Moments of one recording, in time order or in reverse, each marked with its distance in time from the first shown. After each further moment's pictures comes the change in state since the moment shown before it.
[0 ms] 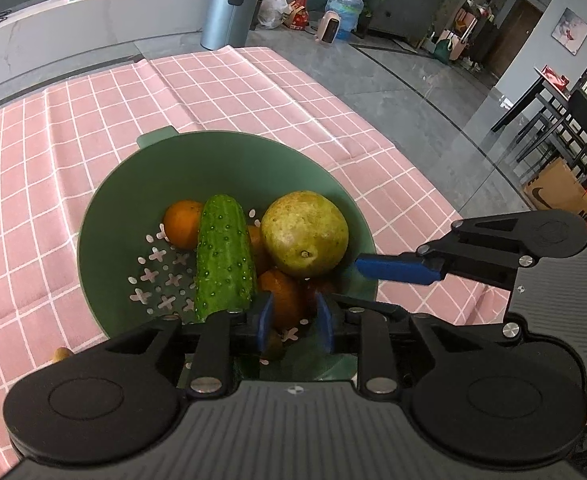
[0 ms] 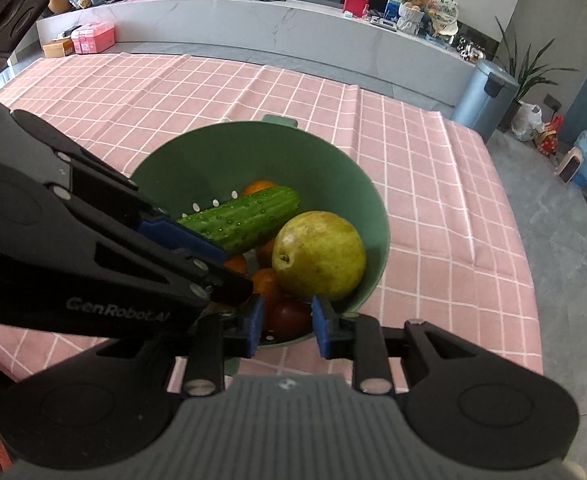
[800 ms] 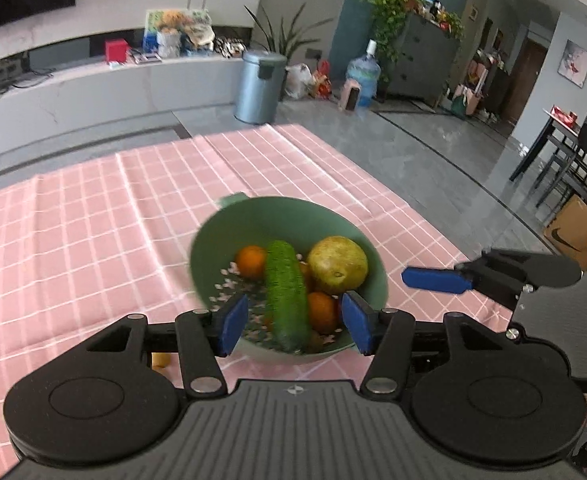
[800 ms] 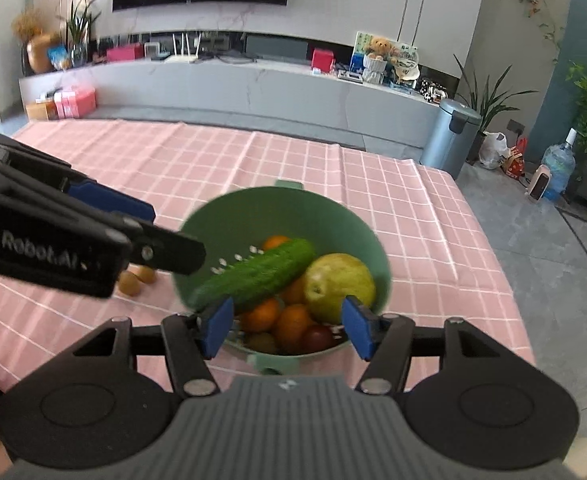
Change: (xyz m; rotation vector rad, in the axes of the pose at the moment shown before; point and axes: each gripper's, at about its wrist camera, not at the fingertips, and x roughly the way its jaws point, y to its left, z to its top) left arm -0.098 0.006 -0.034 0.018 -0.226 0.111; right arm -0.056 0.042 -0.015 0.109 -0.198 -0.051
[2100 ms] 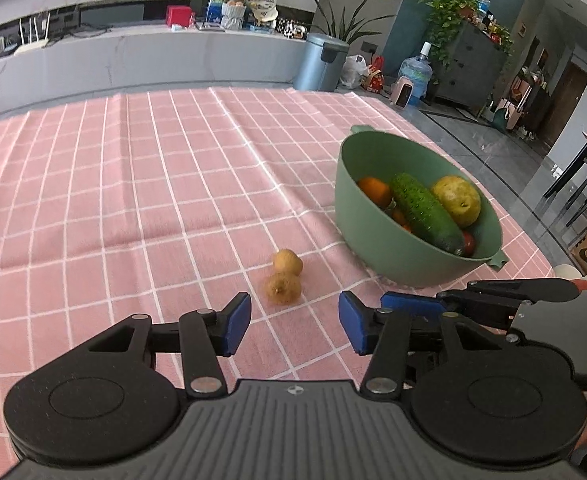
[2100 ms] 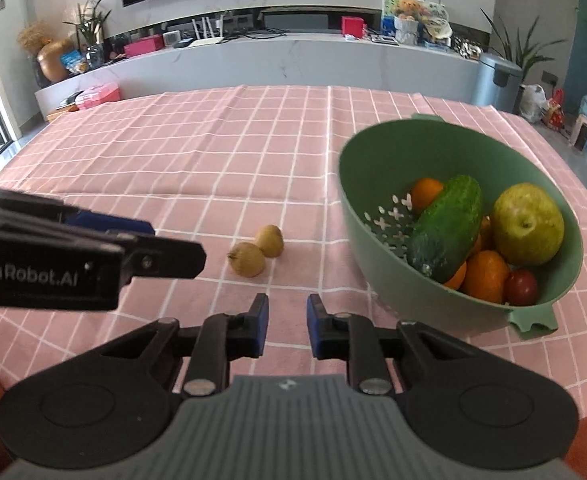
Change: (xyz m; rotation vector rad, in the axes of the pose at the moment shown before) left arm 0.000 0.106 -0.078 -0.130 0.031 0.057; right arm 0.073 0.103 -0.029 0.101 0.078 0.116
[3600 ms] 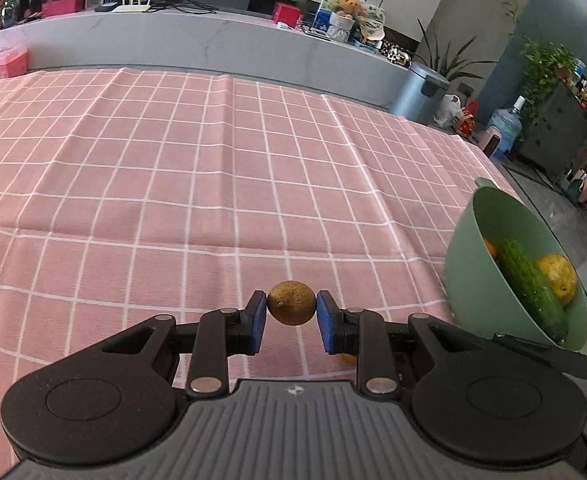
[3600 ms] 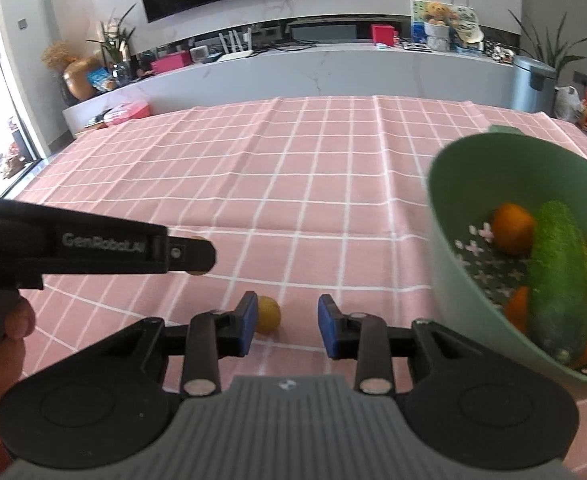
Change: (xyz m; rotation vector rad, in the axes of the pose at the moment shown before) left arm 0.010 0.054 0.011 -0.259 -0.049 0.189; right arm 0.051 0.023 0.024 0.004 -0.049 0.130
